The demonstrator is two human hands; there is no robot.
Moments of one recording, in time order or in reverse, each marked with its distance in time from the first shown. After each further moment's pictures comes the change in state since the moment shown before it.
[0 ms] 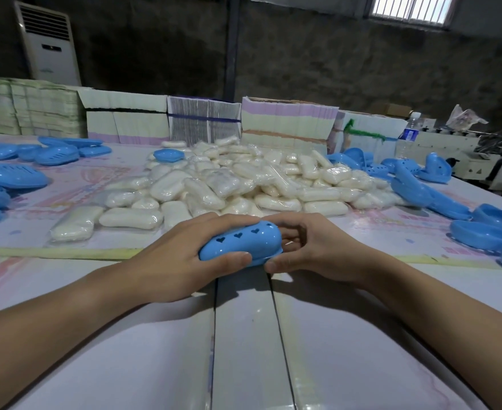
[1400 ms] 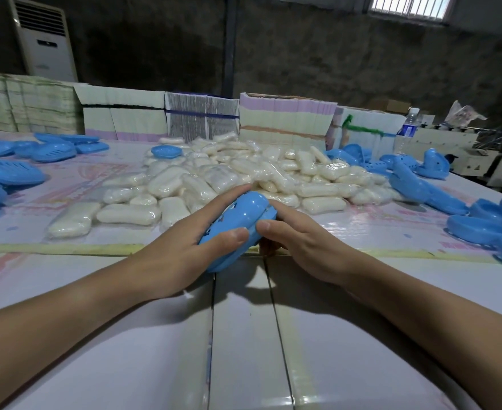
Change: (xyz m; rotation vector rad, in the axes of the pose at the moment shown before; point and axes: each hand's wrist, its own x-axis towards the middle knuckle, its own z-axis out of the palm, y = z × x) left_hand -0.001 0.015 0.004 -0.387 0.047 -0.006; right_hand 0.005 -0.005 0.023 -0.114 0.130 -0.117
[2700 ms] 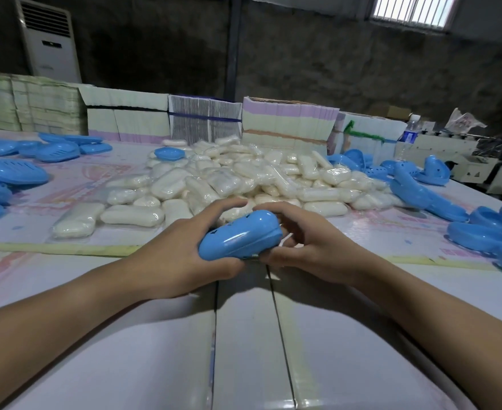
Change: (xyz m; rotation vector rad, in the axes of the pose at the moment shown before) left_hand -0.002 -0.008 -0.009 0.269 0.009 -0.058; right_hand -0.004 0.006 -0.017 -0.295 0.006 -0.062
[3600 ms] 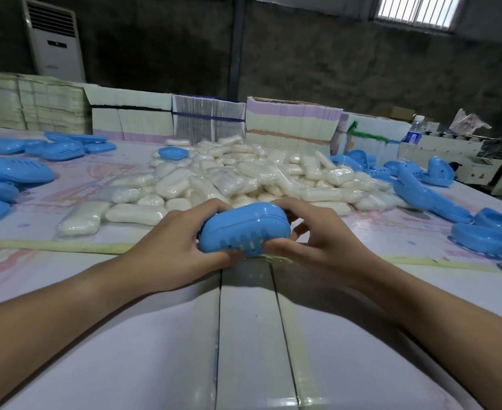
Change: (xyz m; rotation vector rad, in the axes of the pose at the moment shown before) left_hand 0.001 -0.011 -0.003 0.025 0.141 0.053; right_hand -0.003 -0.009 0.000 -0.197 0.152 -0.077
